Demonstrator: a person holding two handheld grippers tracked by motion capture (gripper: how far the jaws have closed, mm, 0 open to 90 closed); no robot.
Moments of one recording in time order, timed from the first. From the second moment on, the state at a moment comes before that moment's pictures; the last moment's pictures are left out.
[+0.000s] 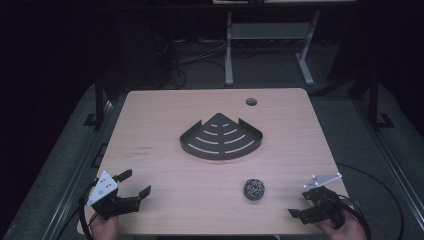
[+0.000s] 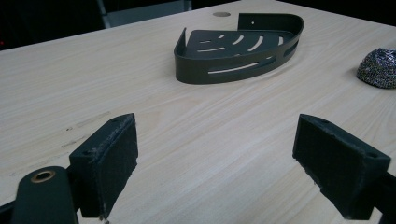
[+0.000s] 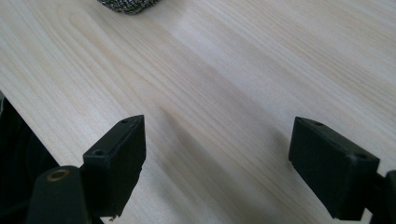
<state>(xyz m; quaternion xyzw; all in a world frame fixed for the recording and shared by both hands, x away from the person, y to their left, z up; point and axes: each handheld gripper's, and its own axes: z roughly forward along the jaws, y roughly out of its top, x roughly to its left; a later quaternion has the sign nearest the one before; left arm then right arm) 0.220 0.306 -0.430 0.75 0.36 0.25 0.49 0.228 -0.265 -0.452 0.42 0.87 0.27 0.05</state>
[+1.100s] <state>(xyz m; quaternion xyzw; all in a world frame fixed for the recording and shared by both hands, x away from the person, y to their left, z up) 0.219 0.306 -0.429 0.75 0.36 0.25 0.49 0.230 -0.241 -0.447 0.38 0.89 0.26 0.05</state>
